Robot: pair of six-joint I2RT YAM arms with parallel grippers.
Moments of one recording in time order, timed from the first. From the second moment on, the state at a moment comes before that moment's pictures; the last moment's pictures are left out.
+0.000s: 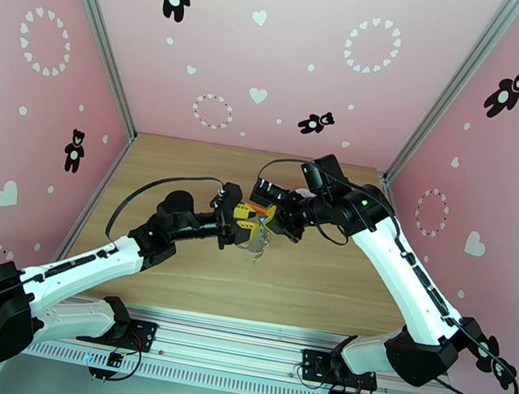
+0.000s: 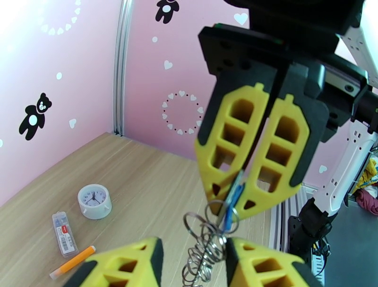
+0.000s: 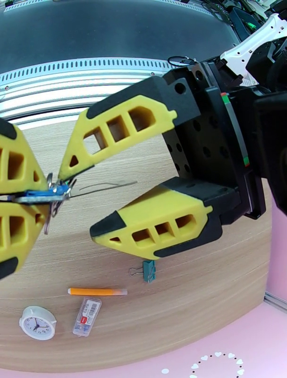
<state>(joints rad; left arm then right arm) -0.72 1.15 0.76 0.35 0.51 -0.11 0.67 1.46 1.75 -1.22 -0.46 -0.65</state>
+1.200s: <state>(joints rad) -0.72 1.10 0.83 0.21 0.55 0.02 0.67 1.39 1.75 -1.28 -0.41 -0.57</state>
